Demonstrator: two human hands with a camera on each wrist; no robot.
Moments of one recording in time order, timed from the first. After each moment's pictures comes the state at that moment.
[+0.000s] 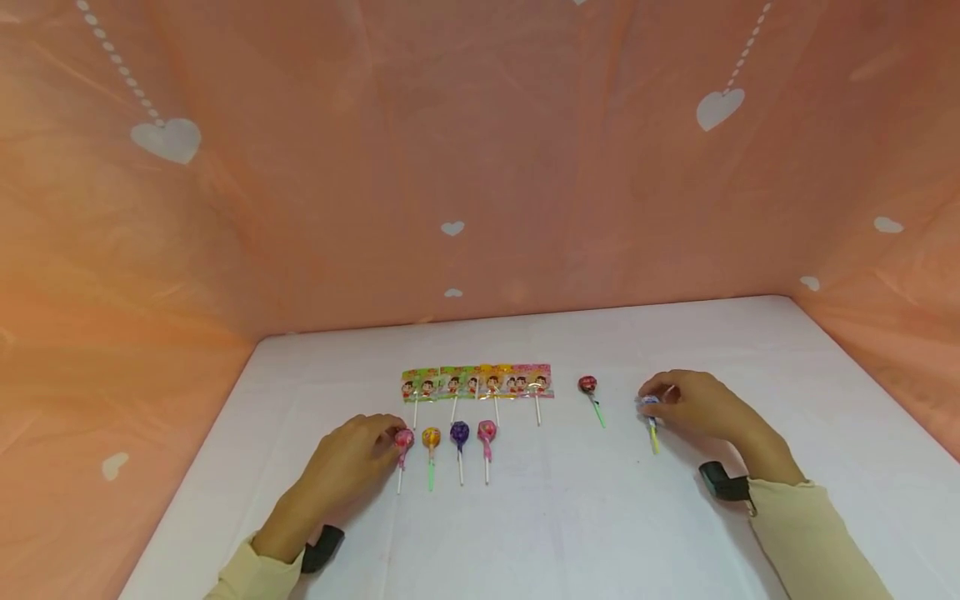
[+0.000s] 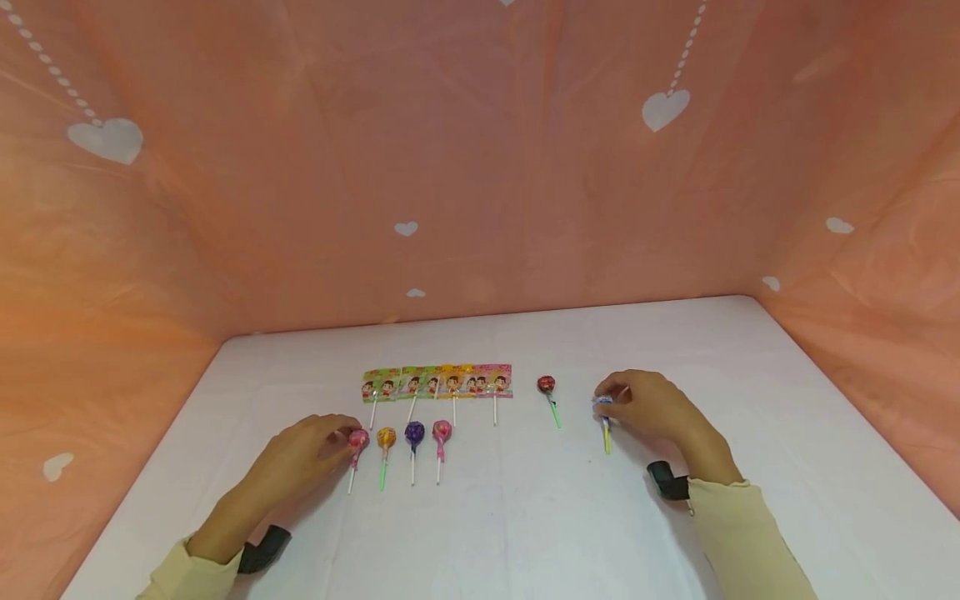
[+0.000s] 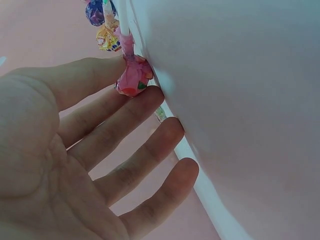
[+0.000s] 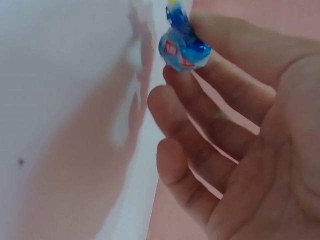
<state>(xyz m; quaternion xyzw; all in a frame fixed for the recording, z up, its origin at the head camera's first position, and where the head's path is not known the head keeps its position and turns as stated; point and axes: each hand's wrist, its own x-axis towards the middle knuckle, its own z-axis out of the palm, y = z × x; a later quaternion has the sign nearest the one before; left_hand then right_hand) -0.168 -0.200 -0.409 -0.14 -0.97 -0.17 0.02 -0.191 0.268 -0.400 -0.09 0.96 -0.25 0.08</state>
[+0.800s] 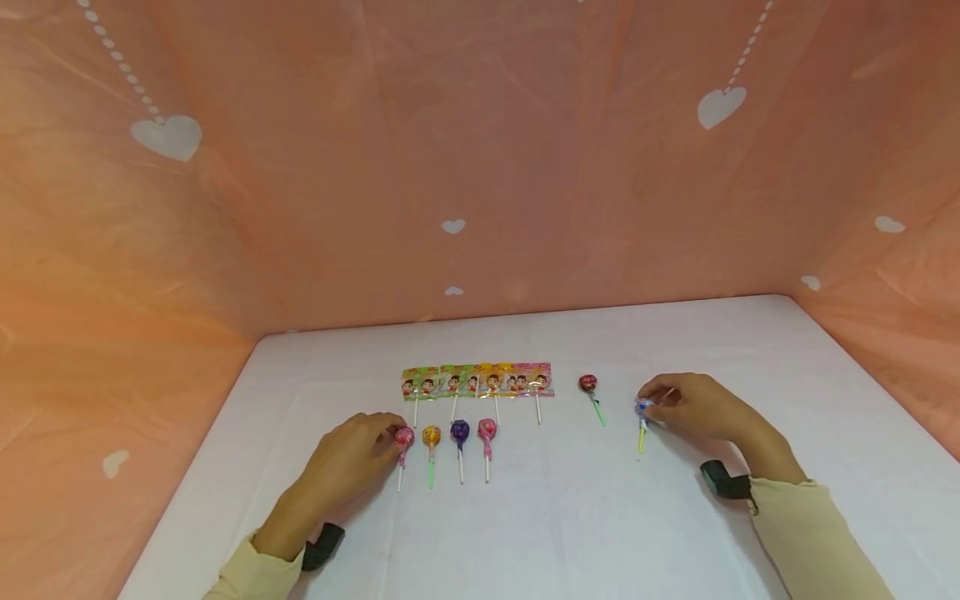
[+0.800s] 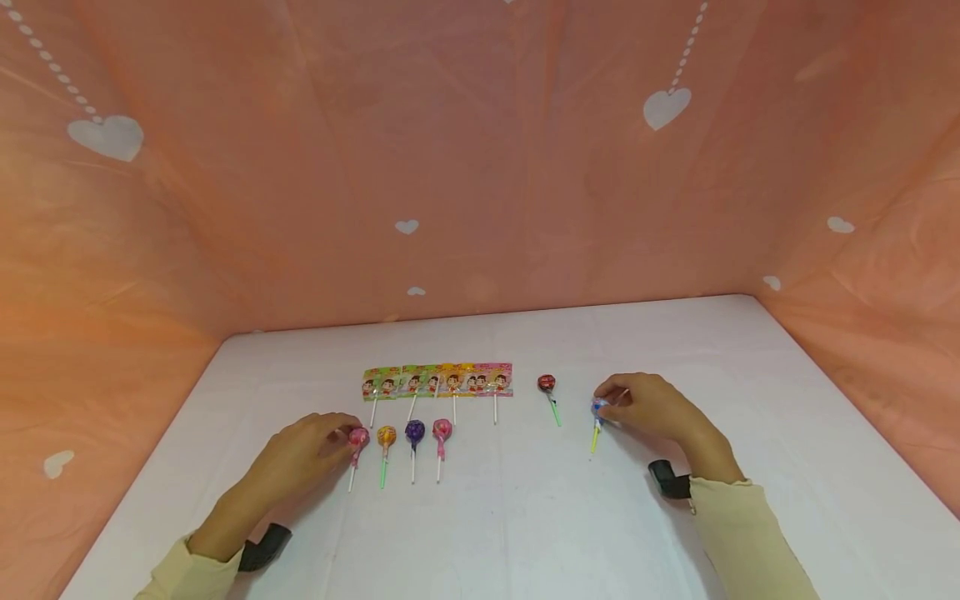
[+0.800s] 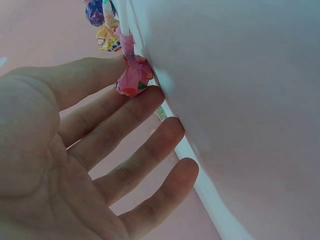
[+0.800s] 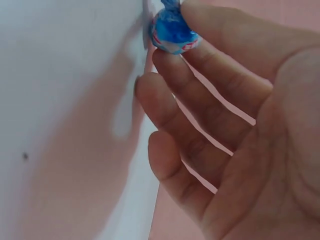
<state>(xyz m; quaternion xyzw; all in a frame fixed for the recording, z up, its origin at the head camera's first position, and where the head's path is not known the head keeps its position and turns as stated) -0.168 -0.200 -0.409 -0.15 -0.98 -0.17 0.02 -0.190 0.270 -0.400 -0.13 0.95 -0.26 0.08</state>
